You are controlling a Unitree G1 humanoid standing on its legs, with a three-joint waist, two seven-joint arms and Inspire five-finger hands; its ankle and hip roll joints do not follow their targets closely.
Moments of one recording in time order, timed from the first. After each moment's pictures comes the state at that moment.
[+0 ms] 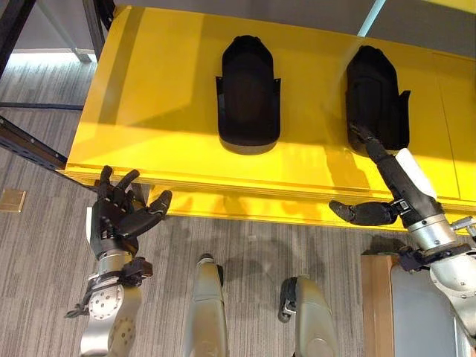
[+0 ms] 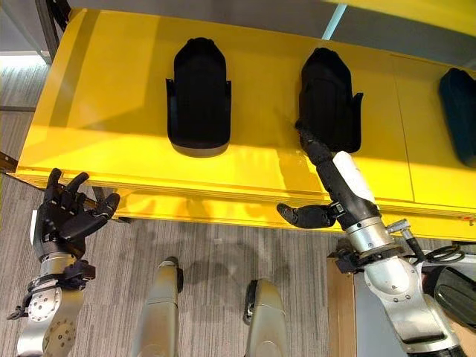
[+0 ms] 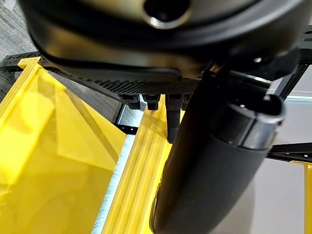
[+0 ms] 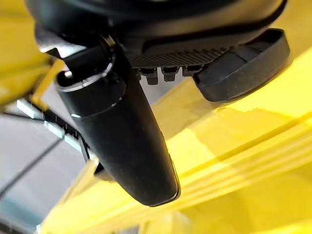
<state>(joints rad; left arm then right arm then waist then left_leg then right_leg) 0.17 0.45 0.09 -0.14 -0.65 -0.20 0.27 0.08 -0.92 -0.06 -0.36 -0.01 -0.15 -0.02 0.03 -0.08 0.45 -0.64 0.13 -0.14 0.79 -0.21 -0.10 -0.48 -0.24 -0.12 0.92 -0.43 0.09</state>
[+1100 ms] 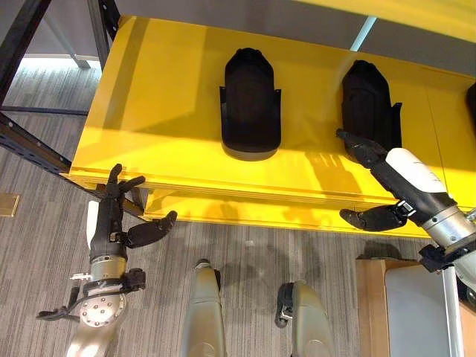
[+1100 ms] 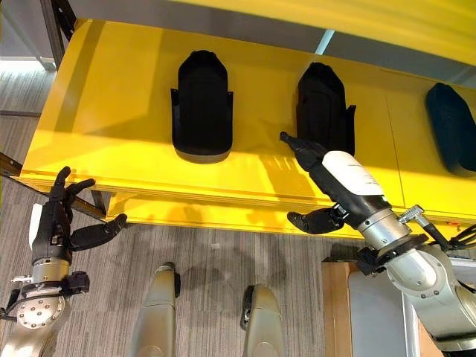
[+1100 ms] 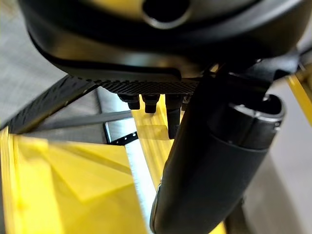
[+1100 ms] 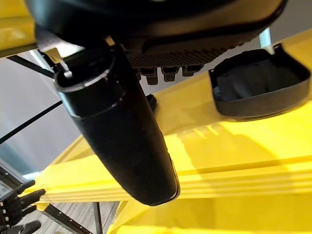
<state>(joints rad) 0.27 0.61 0.11 -0.20 -0.02 -0.11 0.31 0.17 -1.02 -0.18 -0.39 -0.06 -0.19 0.09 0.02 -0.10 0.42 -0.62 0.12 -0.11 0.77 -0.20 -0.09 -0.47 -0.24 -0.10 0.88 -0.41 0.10</state>
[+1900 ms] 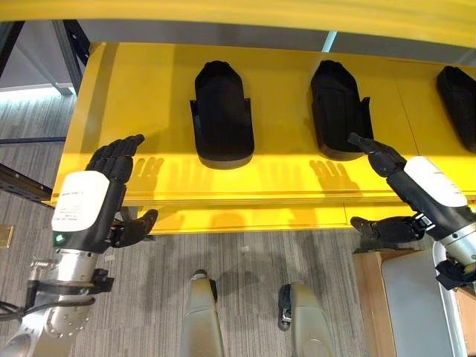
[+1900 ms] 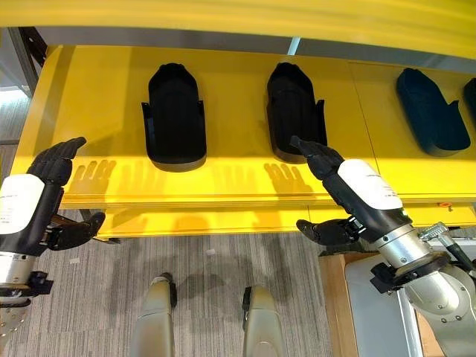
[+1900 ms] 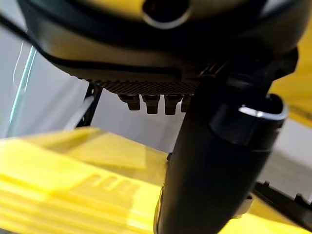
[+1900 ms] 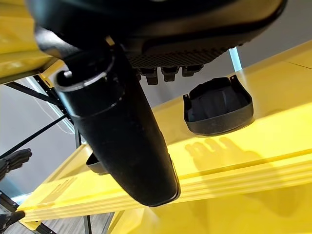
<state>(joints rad) 0.46 0.82 0.33 -0.40 0.47 -0.20 0.33 0.31 -0.99 -0.29 -0.46 -0.06 -0.26 0.08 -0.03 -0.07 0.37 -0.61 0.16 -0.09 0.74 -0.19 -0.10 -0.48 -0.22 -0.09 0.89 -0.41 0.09</state>
